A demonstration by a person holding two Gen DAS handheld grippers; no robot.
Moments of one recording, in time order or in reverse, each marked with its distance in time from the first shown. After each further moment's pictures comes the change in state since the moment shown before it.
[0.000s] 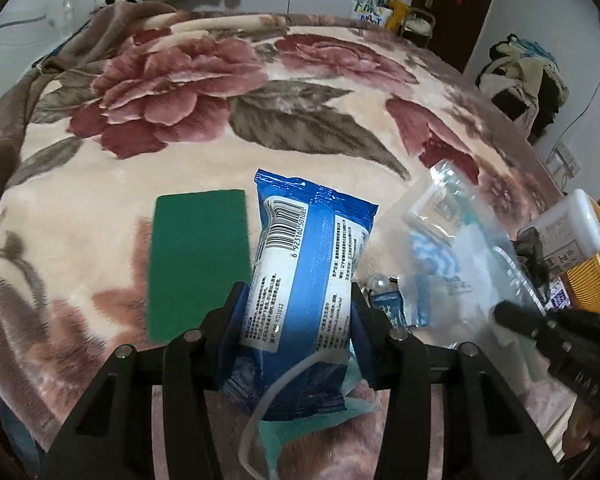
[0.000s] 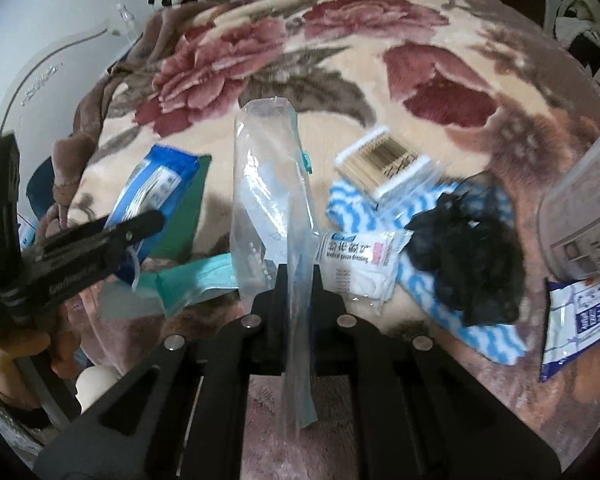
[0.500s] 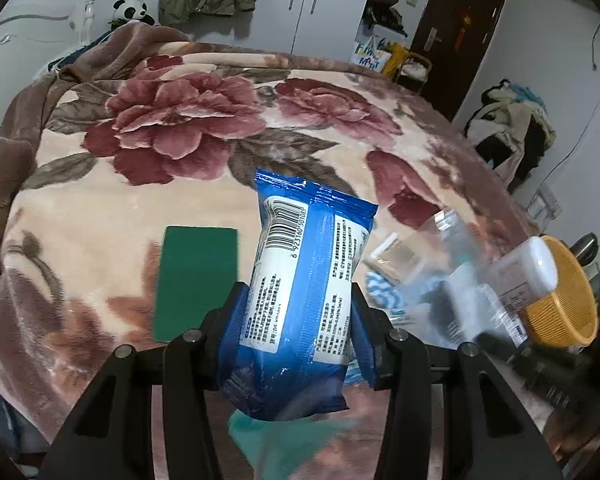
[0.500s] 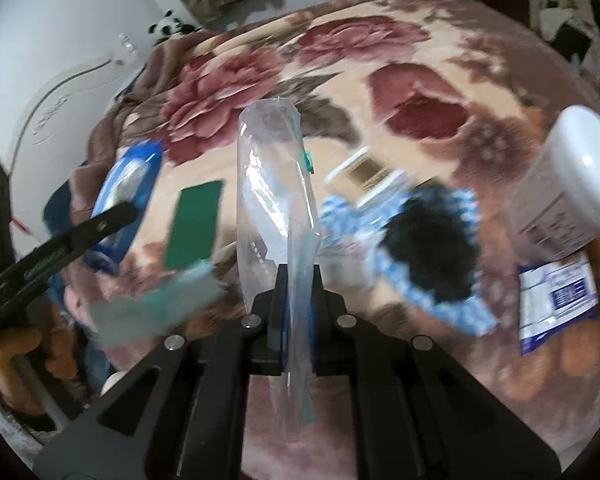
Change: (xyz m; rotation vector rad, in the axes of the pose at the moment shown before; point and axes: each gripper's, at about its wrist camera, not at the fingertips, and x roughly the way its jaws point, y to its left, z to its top) left arm -0.063 -0.006 0.006 -0.078 -0.130 -0.071; right arm -0.042 -0.006 -0.011 0.044 -0.045 0.079
